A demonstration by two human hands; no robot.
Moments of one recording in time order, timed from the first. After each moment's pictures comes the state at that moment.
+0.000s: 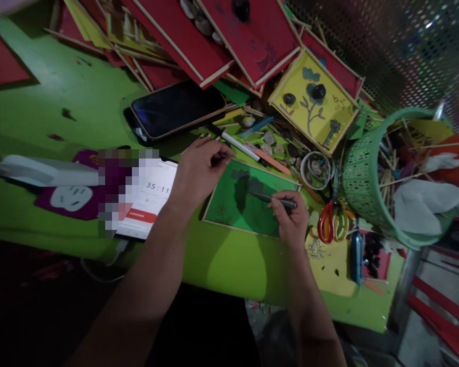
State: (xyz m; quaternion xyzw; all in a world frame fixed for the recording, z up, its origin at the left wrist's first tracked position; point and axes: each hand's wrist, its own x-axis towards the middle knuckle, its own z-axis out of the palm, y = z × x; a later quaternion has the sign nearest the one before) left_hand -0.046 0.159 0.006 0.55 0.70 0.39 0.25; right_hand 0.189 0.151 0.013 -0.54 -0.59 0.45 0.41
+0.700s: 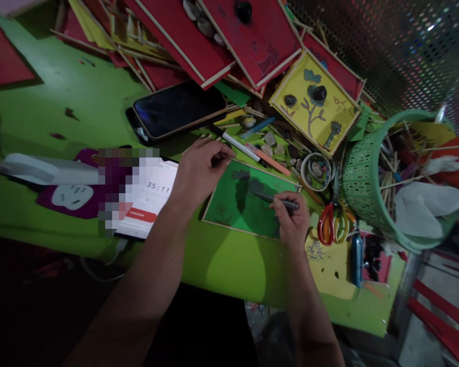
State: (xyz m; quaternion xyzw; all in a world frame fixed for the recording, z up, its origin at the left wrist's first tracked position) left_hand -0.046 0.159 0.004 0.55 0.70 0.39 0.24; right_hand 0.190 0.149 0.013 -0.54 -0.58 0.44 0.42
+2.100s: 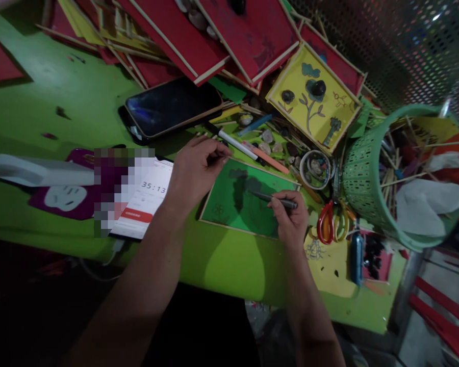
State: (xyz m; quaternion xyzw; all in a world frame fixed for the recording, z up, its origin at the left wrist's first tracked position) left_hand -0.046 0.158 0.005 0.55 0.70 0.38 0.24; right_hand 0.190 0.149 0.012 -0.53 -0.58 0.45 0.42
